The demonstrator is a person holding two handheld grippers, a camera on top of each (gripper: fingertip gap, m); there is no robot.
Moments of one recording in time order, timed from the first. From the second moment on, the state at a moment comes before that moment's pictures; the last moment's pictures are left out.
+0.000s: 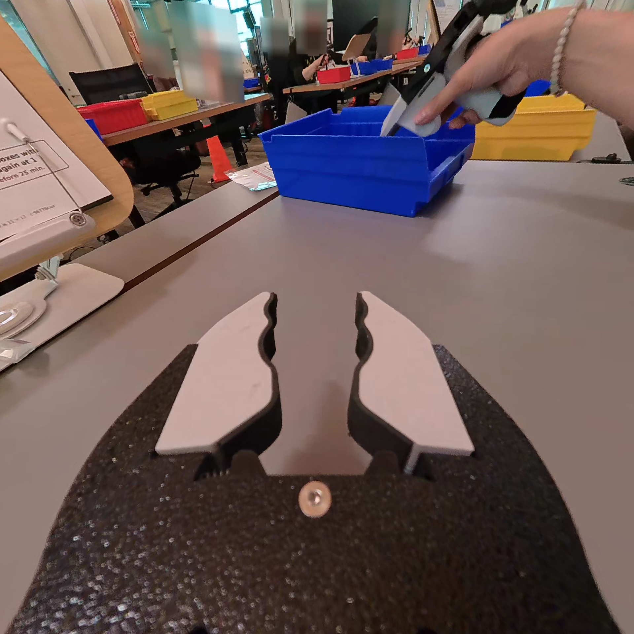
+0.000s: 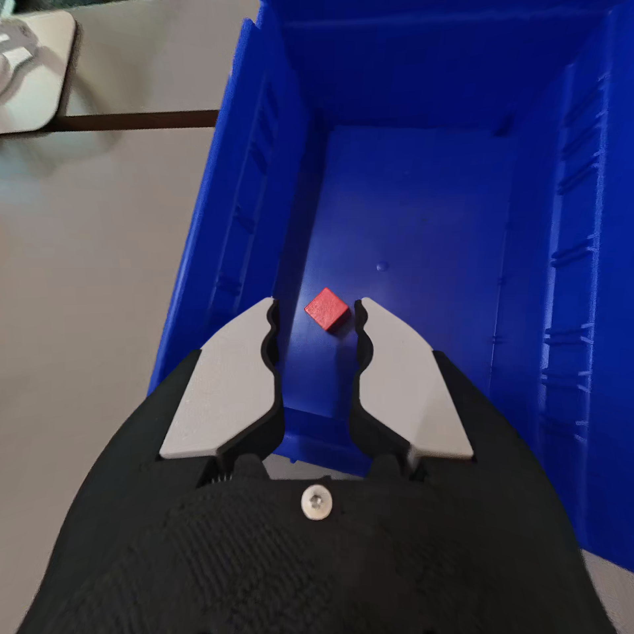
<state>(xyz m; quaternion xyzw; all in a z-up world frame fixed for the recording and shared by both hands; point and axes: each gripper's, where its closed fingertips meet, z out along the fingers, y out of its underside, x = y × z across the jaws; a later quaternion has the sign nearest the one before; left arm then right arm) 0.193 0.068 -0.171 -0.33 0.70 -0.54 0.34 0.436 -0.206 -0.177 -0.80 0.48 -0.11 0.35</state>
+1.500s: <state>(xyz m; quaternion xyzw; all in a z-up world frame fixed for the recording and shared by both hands) 0.194 0.533 -0.181 -0.96 0.13 -0.21 0.12 0.247 -0.108 -0.113 -0.72 0.25 -0.23 0.61</state>
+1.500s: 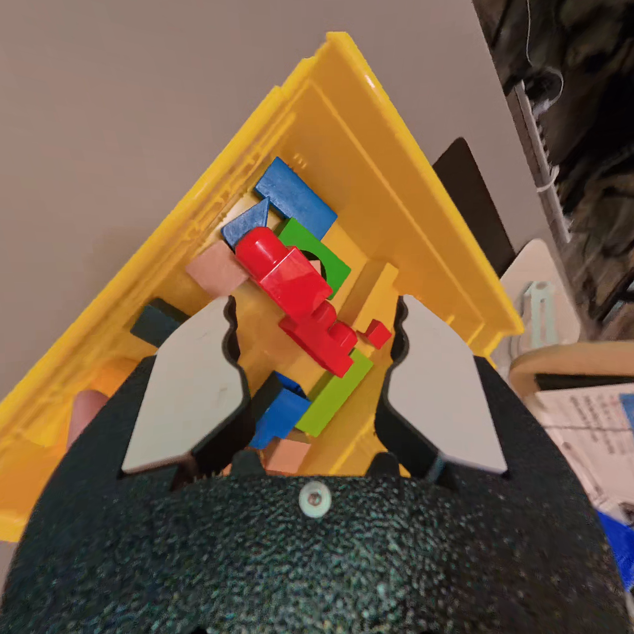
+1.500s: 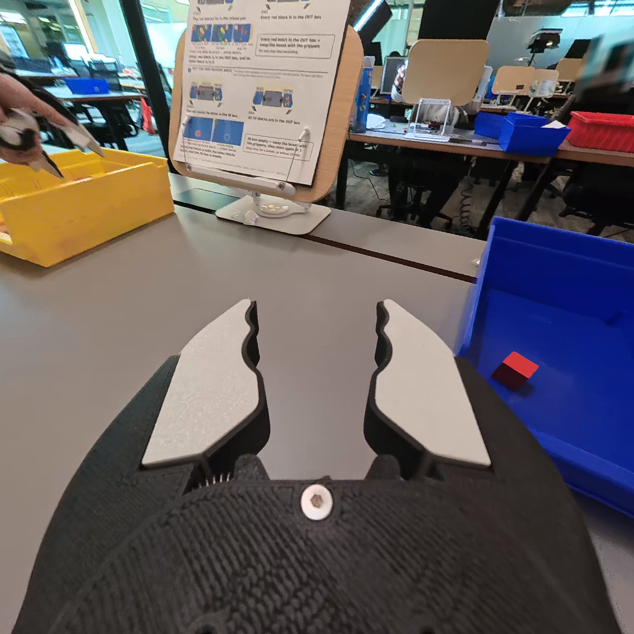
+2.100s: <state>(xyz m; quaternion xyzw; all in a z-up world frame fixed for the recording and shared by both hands) 0.190 0.532 -0.222 -0.99 -0.01 -0.14 0.10 0.252 -0.128 -0.121 -0.72 0.26 -0.20 0.61</state>
